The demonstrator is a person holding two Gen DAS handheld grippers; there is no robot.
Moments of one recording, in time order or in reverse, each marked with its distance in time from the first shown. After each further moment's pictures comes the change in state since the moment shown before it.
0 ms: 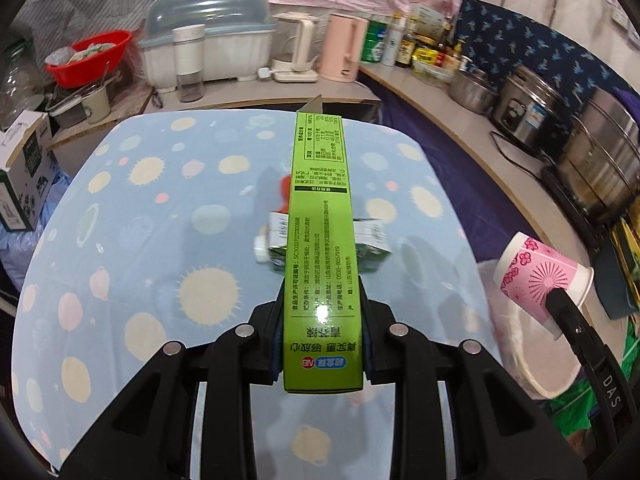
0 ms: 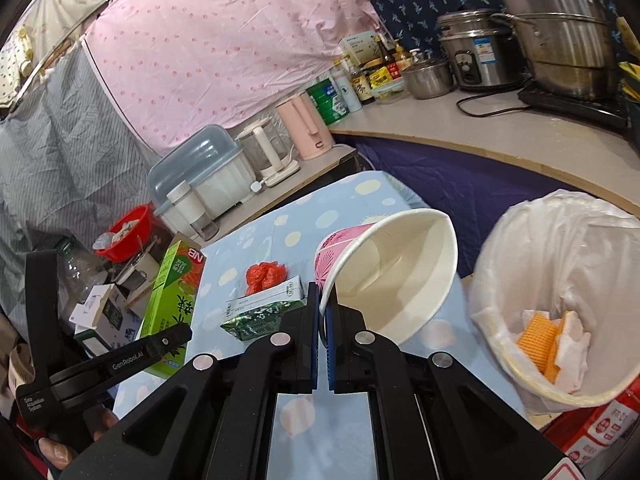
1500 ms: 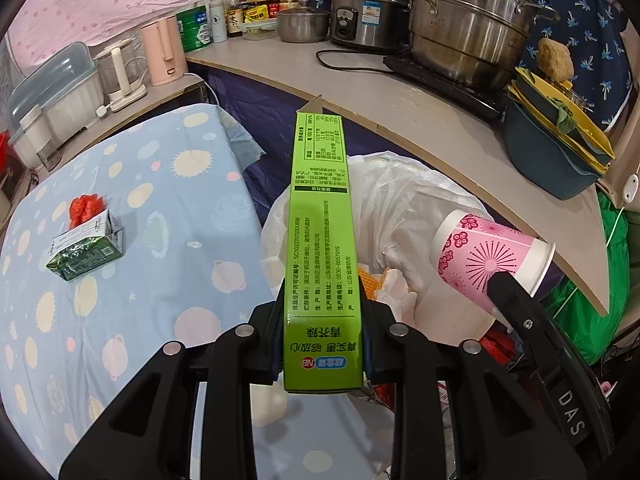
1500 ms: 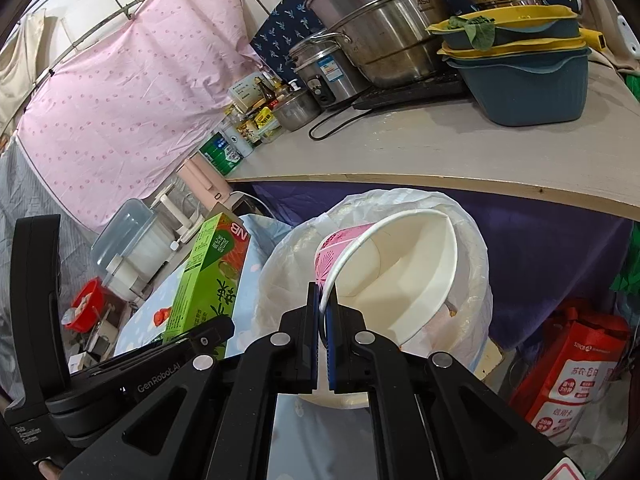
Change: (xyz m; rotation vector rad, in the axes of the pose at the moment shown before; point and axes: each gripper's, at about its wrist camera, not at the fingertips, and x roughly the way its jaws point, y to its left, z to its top) left arm 0.026 -0.259 -0.077 0.386 0.094 -0.148; right arm -0.091 -0.191 -0.007 0.244 -0.087 -0.170
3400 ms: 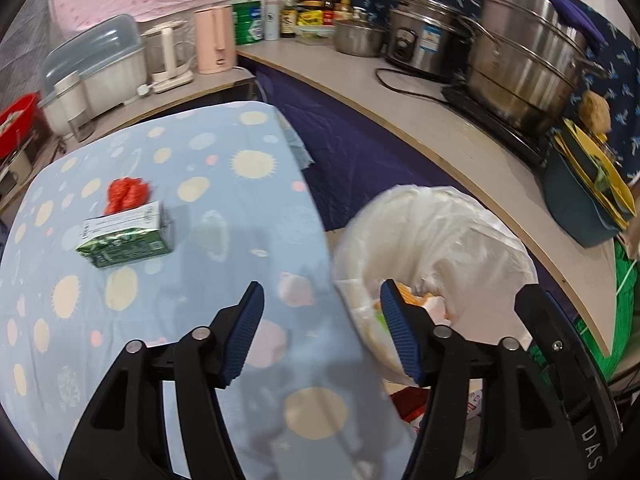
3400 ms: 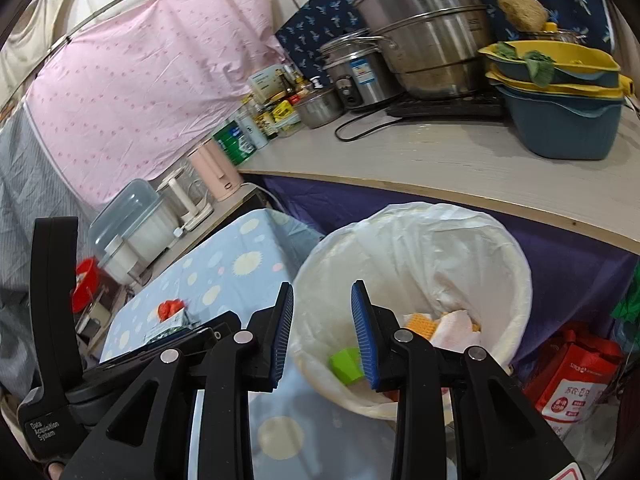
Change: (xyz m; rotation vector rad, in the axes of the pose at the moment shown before) left arm -0.014 0.075 0.007 -0.162 -0.041 0.063; right arm 0.008 0.076 -0.003 -0.129 0.002 -0.011
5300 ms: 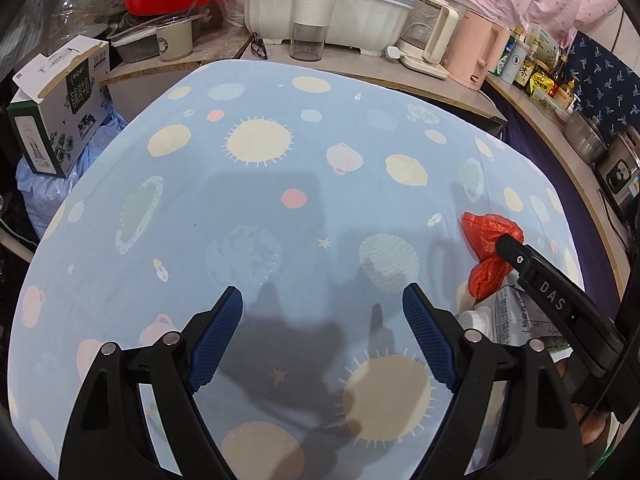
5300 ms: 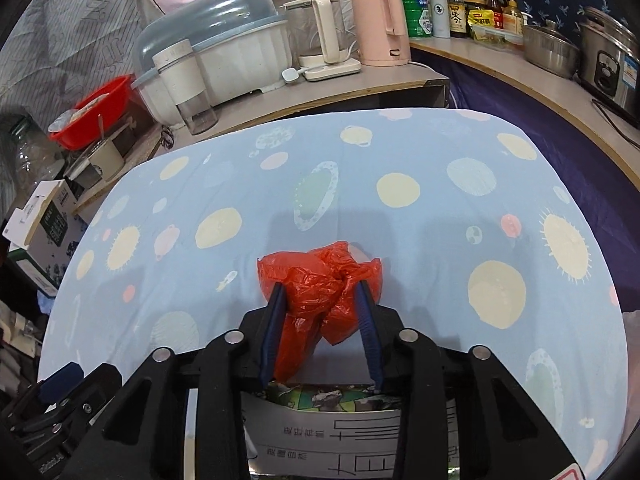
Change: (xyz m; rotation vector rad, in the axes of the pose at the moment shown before) left arm 0.039 0.366 -0.005 -0.471 0.016 0.266; right arm 0.287 0.306 -0.085 -0.458 0.362 0.105
